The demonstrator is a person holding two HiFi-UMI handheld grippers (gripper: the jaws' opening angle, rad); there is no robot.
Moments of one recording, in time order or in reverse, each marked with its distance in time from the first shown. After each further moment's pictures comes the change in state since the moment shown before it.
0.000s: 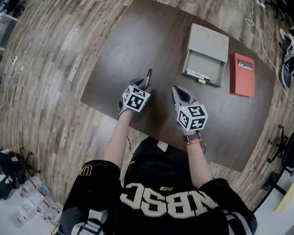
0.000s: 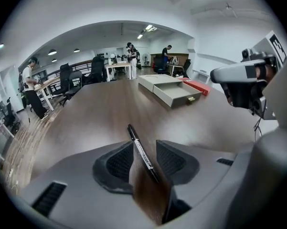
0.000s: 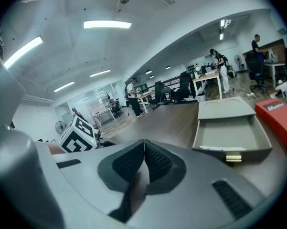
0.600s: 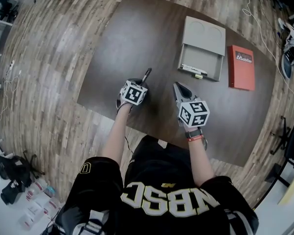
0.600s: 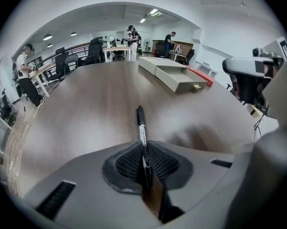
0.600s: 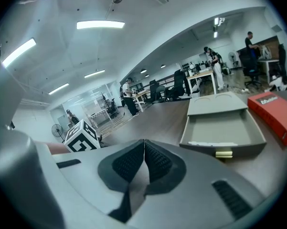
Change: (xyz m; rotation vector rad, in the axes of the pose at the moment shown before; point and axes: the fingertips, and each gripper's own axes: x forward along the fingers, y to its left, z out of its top) left arm 0.037 0.004 -0.030 -0.043 0.183 -0.030; right arm -0.002 -0.036 -0.009 0.051 0.016 -0.038
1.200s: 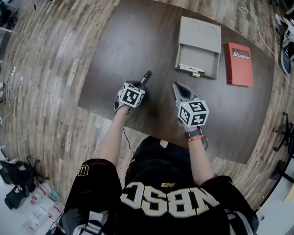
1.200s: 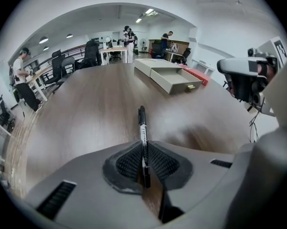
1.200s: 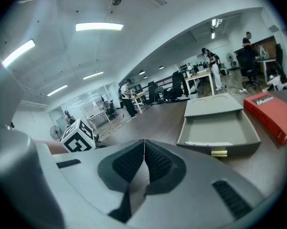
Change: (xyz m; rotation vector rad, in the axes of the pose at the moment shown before) left arm -0.016 -0.007 0.004 0.030 0.002 -0.027; right arm -0.008 0.001 0.003 0.016 -0.017 -0.015
